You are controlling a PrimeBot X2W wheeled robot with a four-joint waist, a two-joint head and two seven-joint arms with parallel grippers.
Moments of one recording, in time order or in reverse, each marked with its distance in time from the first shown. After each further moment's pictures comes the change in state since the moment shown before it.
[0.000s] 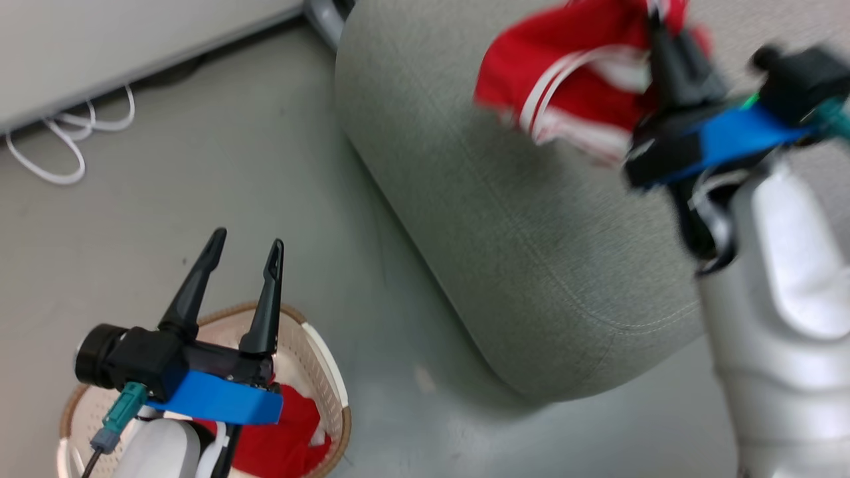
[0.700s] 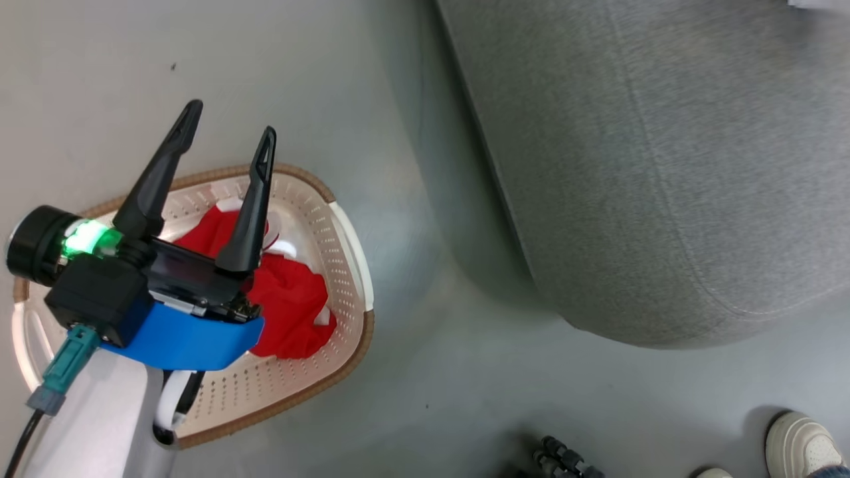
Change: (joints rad) left arm -0.194 0.107 -0.035 -0.196 0.035 0.000 0.050; right arm -0.382 -0.211 -0.469 0.155 -0.113 0.000 -0.005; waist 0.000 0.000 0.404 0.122
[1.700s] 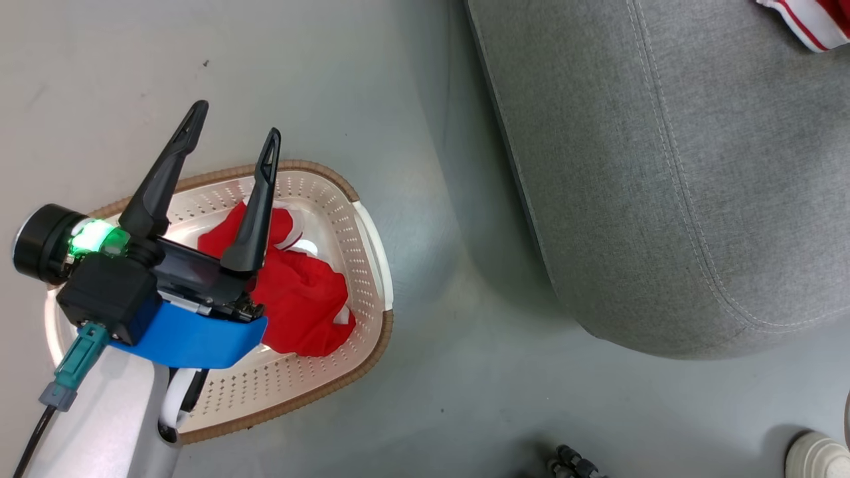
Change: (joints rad) left arm -0.019 0.015 -0.026 0.016 0.004 0.011 -0.016; right arm -0.003 0.016 -0.103 0.381 -0.142 0.000 -0.108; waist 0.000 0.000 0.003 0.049
